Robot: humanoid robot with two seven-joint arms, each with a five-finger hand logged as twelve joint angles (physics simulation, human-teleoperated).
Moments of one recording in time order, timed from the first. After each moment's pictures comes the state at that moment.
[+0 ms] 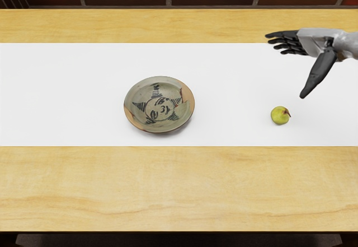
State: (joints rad) left arm -0.02 0.00 0.25 -0.21 0.01 -0.03 0.08; right arm 1.21 -0.88 0.22 1.06 -0.65 0.61 0.07
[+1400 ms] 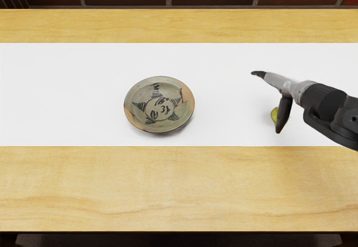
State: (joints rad) left arm -0.02 0.00 0.25 -0.21 0.01 -0.03 0.08; right arm 0.88 -0.74 0.40 1.61 -1.25 0.01 -0.61
